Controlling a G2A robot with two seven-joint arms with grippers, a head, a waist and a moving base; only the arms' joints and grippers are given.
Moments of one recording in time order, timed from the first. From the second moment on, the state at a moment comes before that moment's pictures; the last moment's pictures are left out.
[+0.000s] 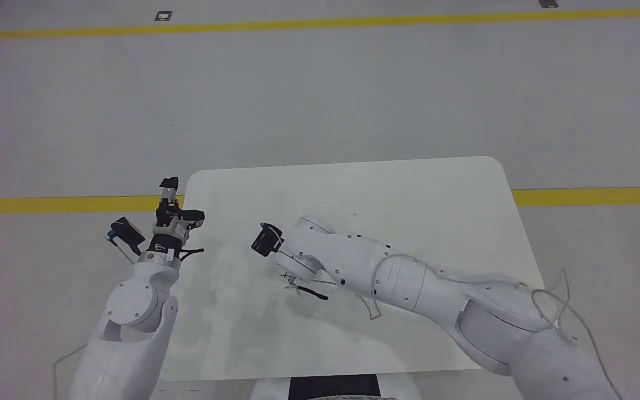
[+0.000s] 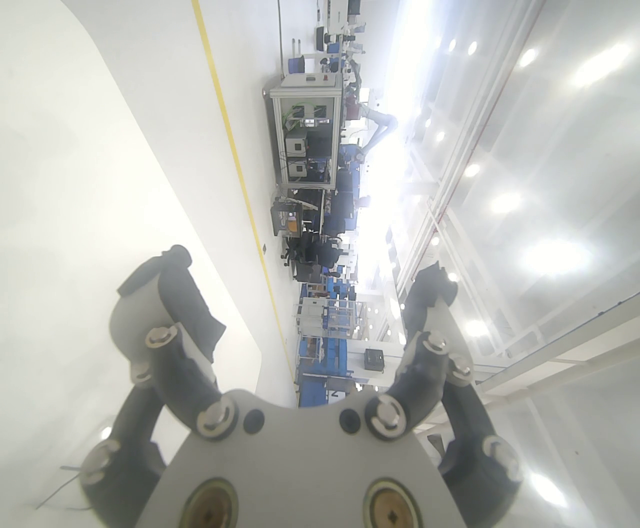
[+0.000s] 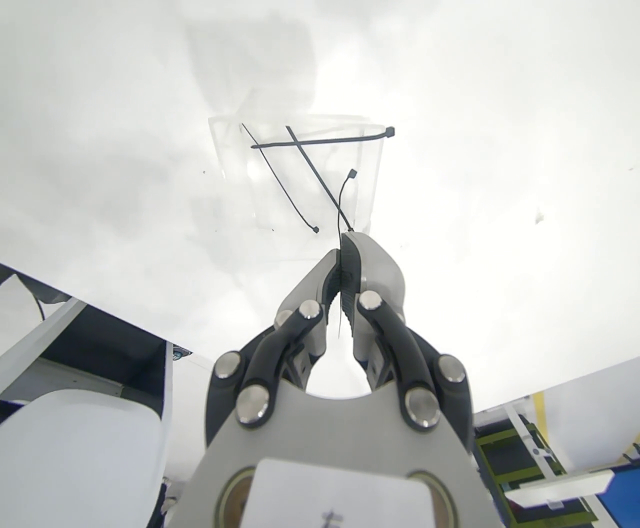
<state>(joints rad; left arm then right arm) 1.73 -1.15 -1.60 -1.80 -0.42 0.00 0.00 -0.60 -1.54 0.18 -1.28 -0.87 0.21 1.39</state>
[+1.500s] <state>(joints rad) 1.73 -1.15 -1.60 -1.80 -0.42 0.00 0.00 -0.88 -1.23 0.58 -1.61 -0.58 0.03 1.00</state>
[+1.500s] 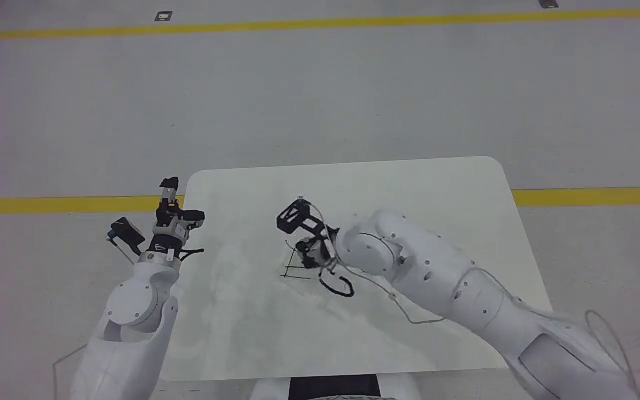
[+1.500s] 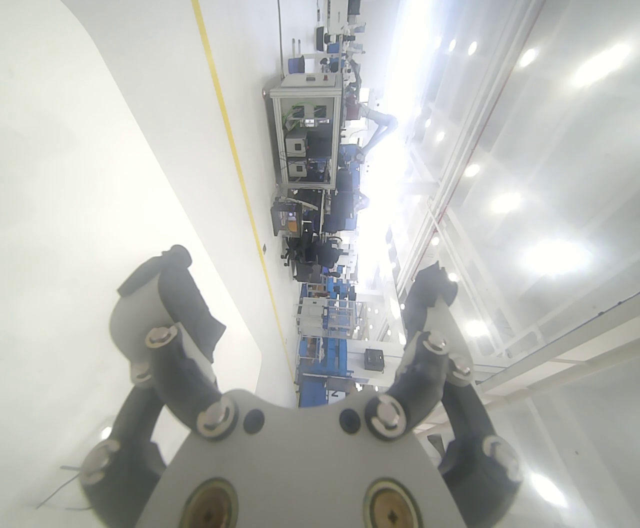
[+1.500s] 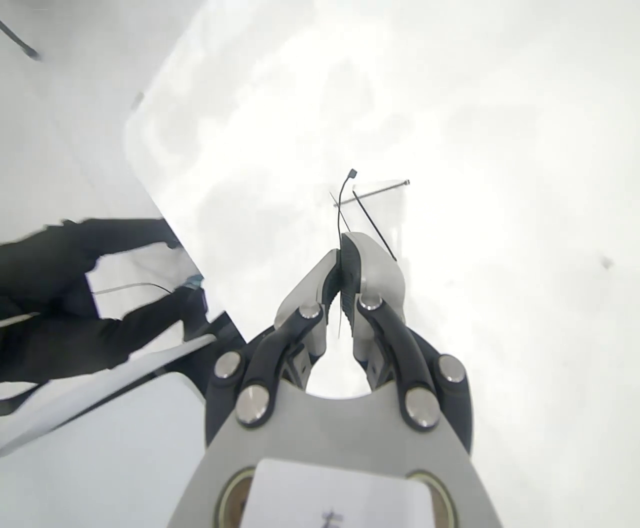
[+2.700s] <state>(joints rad) 1.73 -1.15 -1.60 -1.80 -0.42 0.00 0.00 -0.93 -1.24 0.77 -1.27 -0.07 -0.32 0.87</state>
